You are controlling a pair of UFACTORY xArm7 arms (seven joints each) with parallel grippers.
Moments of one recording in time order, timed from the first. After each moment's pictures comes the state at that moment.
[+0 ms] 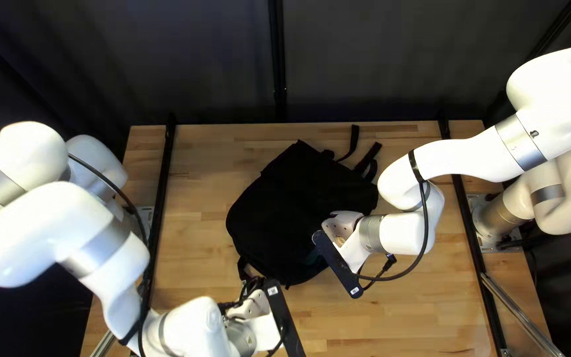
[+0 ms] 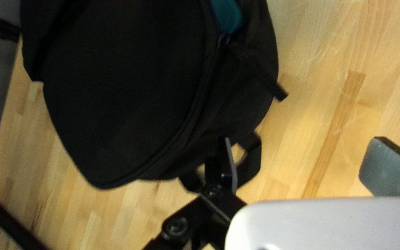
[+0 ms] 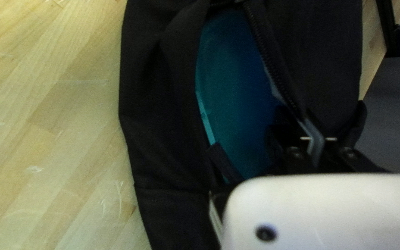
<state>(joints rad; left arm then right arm) -0.66 0.26 -0.13 1.07 0.85 1.15 -1.50 -0.07 0.08 0.29 0.84 -1.21 0.45 0.44</state>
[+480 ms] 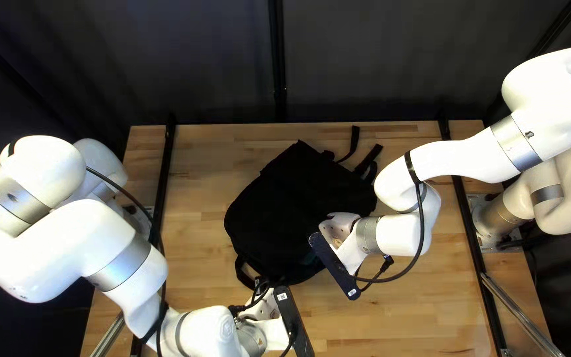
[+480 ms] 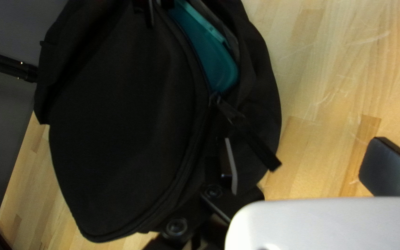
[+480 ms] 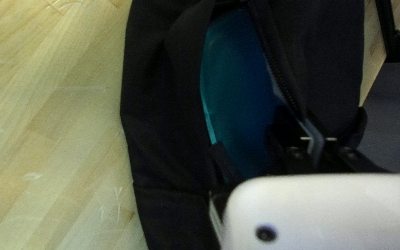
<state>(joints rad) -0.66 0.31 -0.09 1.07 0.97 1.14 -1.55 -0.07 0.10 0.29 0.87 -1.21 0.45 0.42</state>
